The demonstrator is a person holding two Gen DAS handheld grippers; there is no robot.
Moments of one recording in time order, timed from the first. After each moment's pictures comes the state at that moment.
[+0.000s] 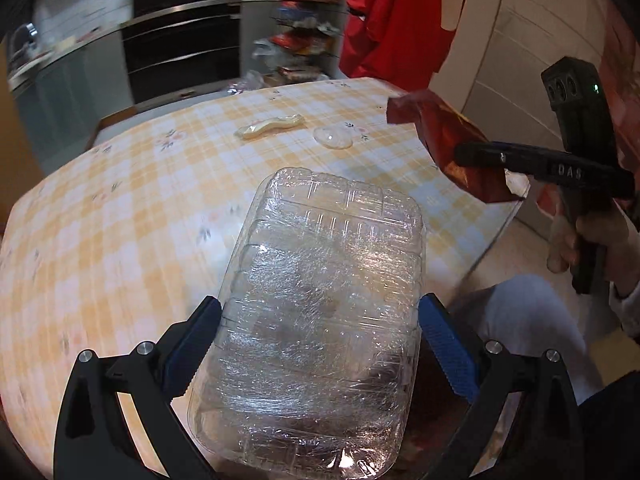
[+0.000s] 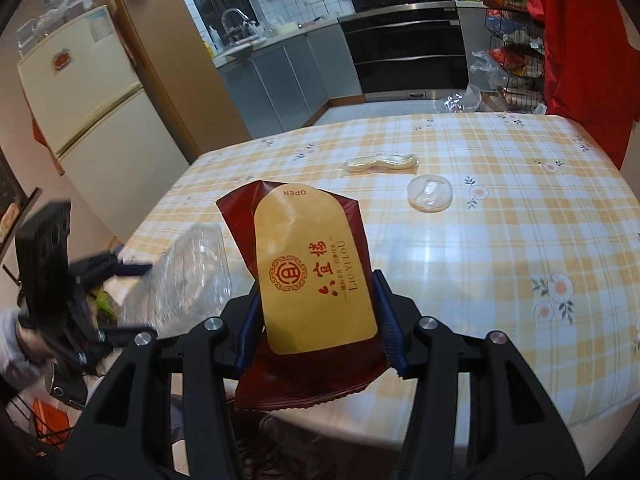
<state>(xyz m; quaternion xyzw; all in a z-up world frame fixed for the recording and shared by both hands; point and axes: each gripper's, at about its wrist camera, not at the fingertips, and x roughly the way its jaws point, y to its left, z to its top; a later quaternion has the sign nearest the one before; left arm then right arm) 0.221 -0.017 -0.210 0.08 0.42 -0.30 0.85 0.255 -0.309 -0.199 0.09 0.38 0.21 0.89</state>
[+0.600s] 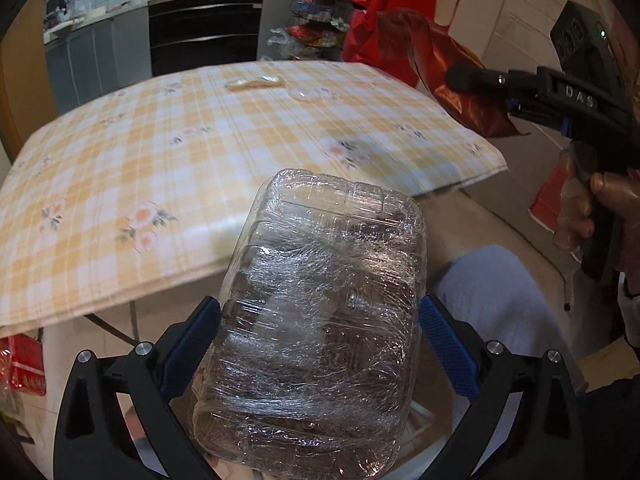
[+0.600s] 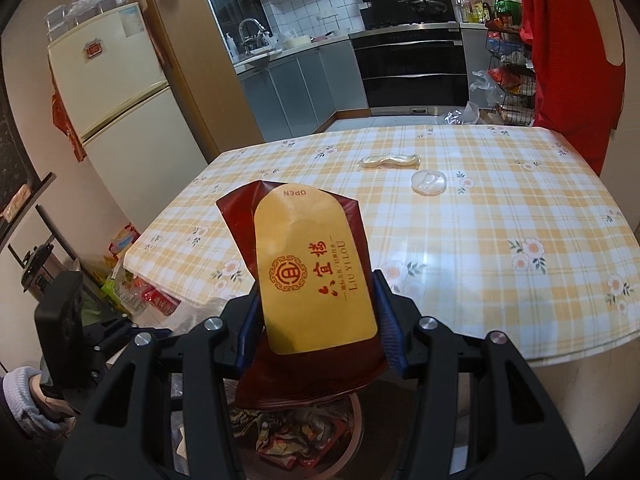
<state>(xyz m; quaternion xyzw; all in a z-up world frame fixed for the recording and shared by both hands) 0.089 -0.034 -0.244 0.04 0.44 -0.28 0.85 0.151 -0.308 -0.176 0.07 0.36 0.21 0.91</state>
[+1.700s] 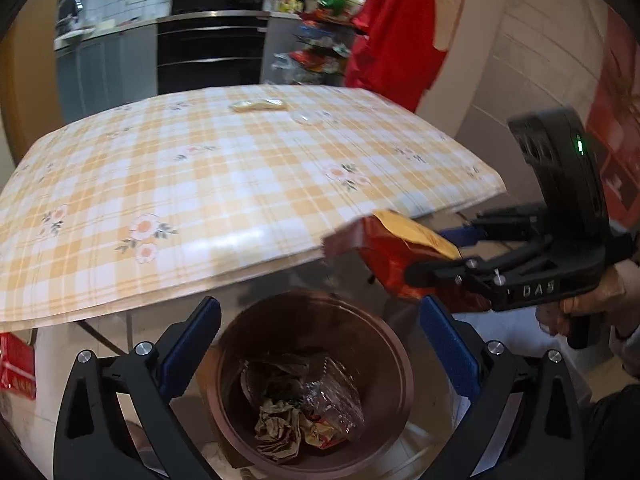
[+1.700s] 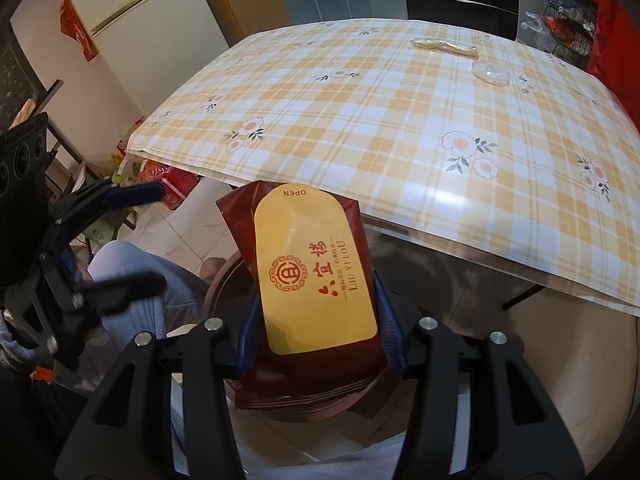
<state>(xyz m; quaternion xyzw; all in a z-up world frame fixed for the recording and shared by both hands) 0.083 -0.022 -0.238 0.01 0.39 -0.26 0.88 0.137 -0.250 -0.262 -0.01 0.50 0.27 0.82</state>
